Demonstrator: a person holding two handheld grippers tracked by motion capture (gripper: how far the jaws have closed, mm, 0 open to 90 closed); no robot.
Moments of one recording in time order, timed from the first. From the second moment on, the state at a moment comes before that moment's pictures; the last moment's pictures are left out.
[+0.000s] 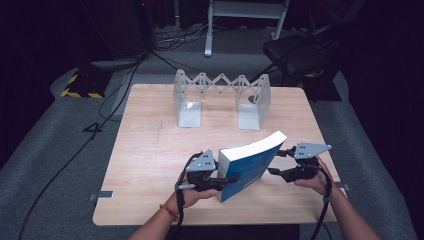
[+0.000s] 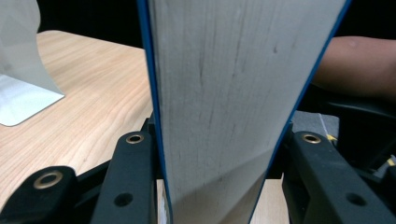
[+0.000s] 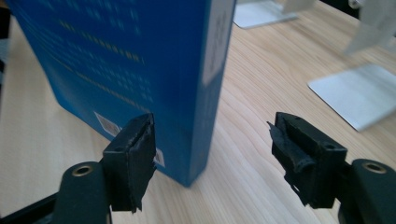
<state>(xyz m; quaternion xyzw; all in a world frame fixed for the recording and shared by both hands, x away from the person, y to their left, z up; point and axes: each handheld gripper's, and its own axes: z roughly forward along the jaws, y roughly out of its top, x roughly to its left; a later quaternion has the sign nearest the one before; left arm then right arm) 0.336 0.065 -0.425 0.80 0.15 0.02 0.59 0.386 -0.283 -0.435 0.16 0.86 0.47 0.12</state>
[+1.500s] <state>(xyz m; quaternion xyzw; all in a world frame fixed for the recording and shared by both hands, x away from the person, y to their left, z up) 0.323 0.075 -0.456 0.87 0.14 0.13 0.45 0.340 -0.253 -0.393 0.02 0.85 0.52 0.09</state>
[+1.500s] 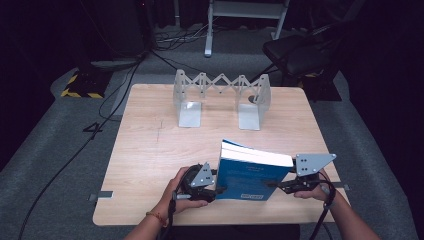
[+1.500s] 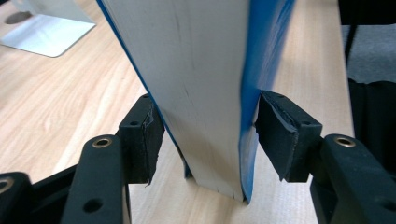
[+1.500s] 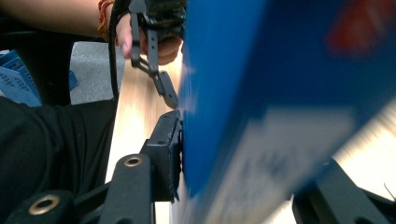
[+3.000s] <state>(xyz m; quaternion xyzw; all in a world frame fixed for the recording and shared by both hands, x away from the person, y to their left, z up) 0.344 0.224 -0.504 0.85 0.38 0.15 0.34 0.323 -0.225 -0.374 0.10 0.84 0.53 0.10</state>
